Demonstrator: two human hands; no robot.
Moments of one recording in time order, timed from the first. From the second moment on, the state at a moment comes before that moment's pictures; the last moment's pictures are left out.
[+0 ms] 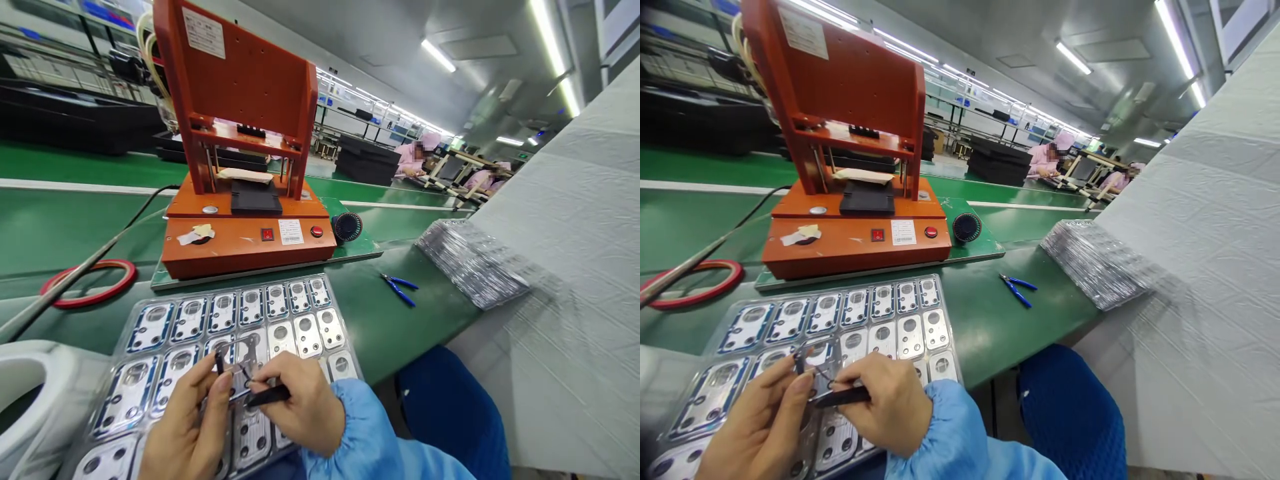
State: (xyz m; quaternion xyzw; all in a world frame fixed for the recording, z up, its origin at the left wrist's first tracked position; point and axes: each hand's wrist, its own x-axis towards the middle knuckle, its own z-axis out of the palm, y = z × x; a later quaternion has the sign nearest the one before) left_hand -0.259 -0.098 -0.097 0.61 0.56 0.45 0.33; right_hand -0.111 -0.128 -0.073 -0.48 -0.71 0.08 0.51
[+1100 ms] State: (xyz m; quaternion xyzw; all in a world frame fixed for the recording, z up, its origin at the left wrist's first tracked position) left_hand -0.260 -0.120 -0.062 0.71 0.50 0.43 0.25; right_hand -0.106 -0.141 -0.065 -0.46 -0.73 0.17 0.47
